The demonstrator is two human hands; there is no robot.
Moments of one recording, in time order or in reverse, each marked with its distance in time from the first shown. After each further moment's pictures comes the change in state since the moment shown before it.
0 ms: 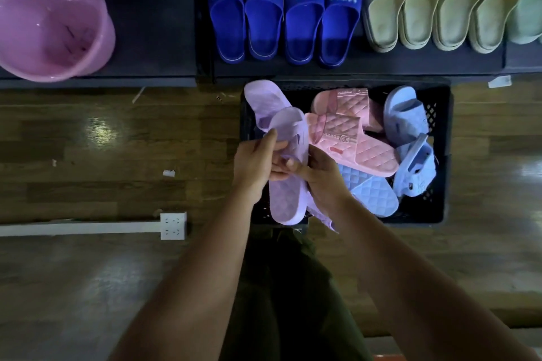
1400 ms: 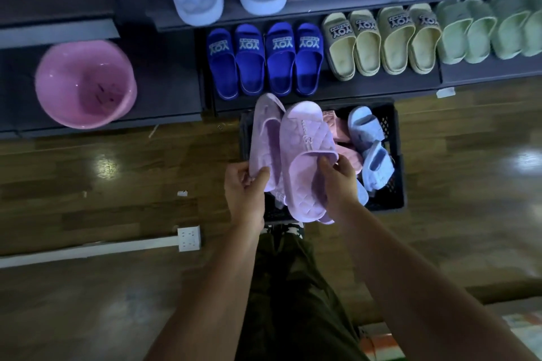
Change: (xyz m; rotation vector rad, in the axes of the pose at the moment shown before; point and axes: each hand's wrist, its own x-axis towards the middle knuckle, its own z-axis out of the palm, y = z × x) left_hand -0.128 0.040 -0.015 -0.116 0.221 0.260; right_hand -0.110 -0.107 0.018 0.054 0.568 0.052
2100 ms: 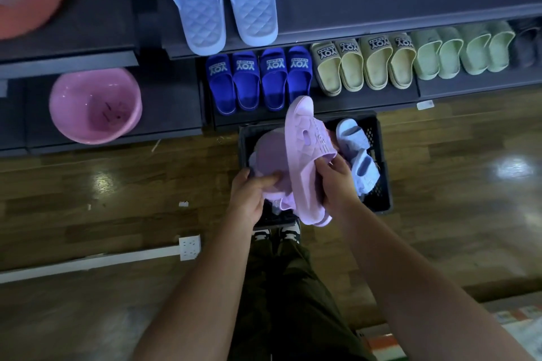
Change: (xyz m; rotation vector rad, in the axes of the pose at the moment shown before) left_hand -0.008 0.041 -0.002 -0.239 -0.326 -0.363; right_hand -0.038 -0.039 -0.007 -0.016 -0.062 -0.018
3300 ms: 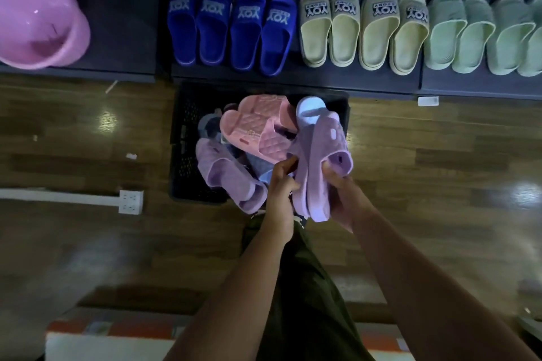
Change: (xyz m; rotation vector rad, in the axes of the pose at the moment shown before) left_hand 0.046 -0.184 0.217 0.162 0.110 0.180; right_hand 0.156 0.034 -0.231 0.168 -0.512 0.374
